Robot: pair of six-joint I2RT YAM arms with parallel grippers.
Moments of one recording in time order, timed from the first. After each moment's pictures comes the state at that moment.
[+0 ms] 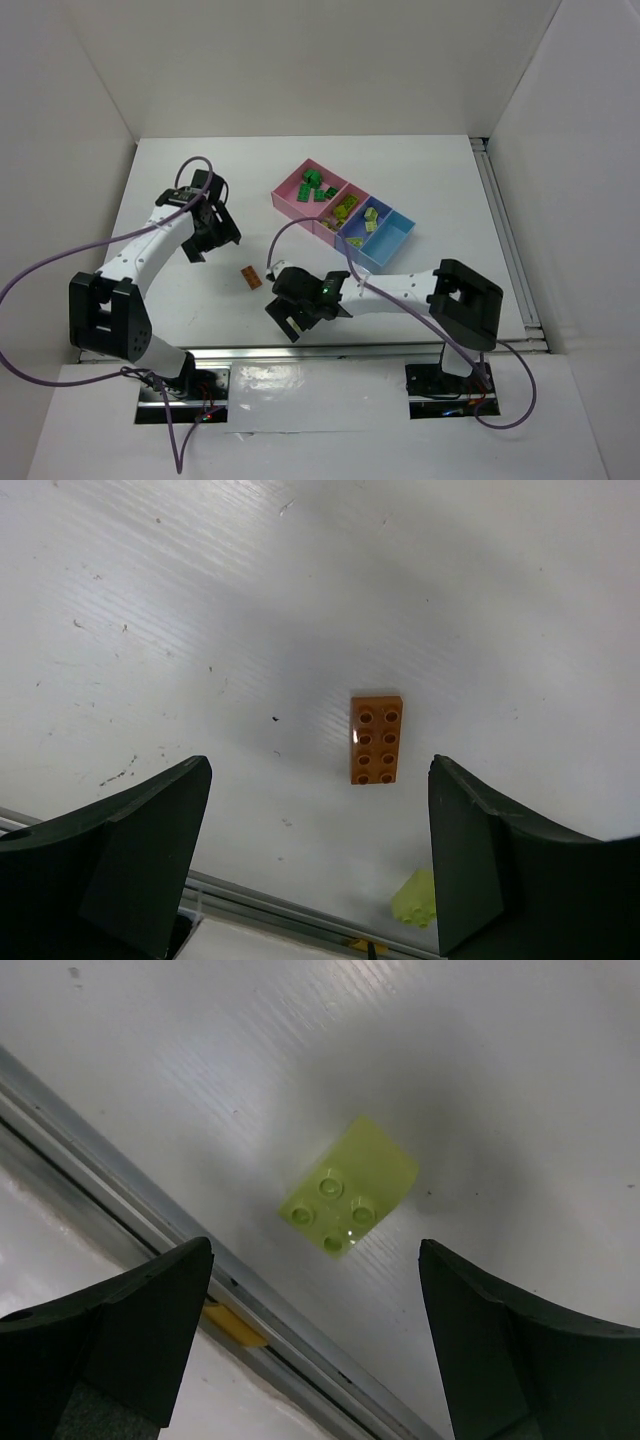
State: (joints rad) left arm -0.19 1.50 1.20 -0.95 -0.21 -0.76; right arm 1.18 1.69 1.06 -0.40 0.09 0.38
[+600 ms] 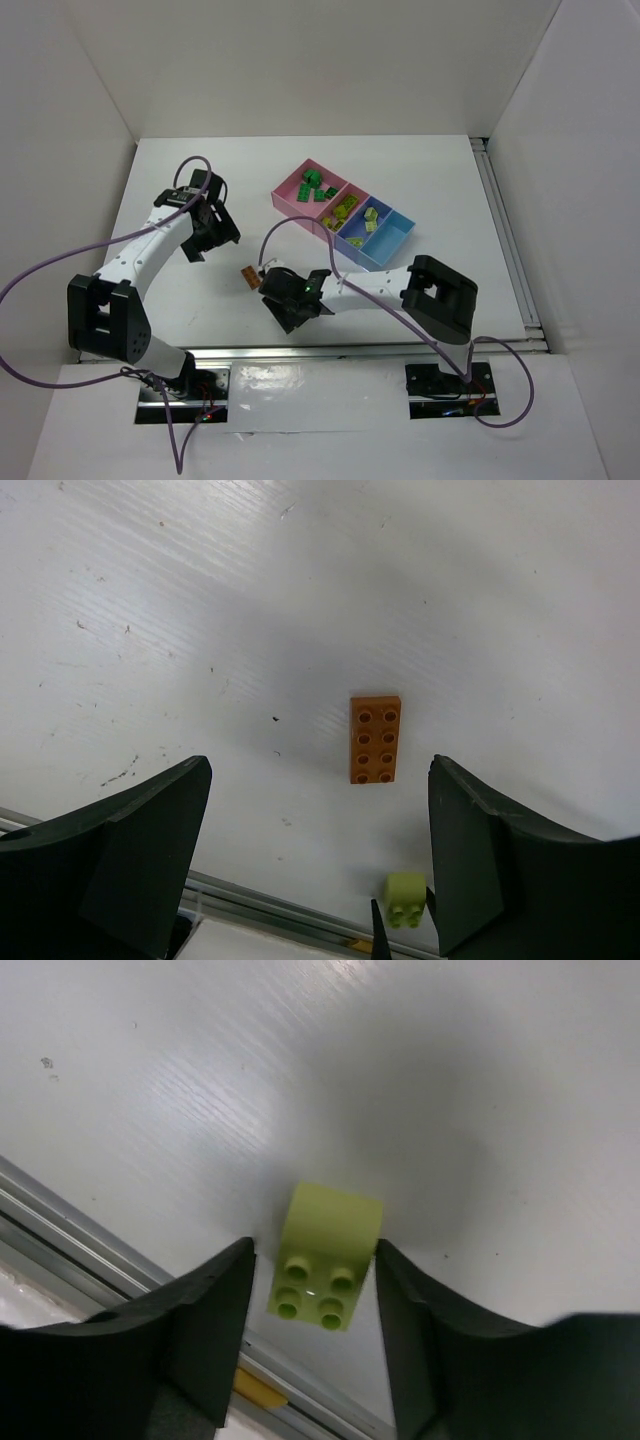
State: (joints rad) left arm -0.19 1.48 1.20 -0.95 -0.21 -0.76; right arm 1.19 1.86 1.17 -0.42 0.14 0.47
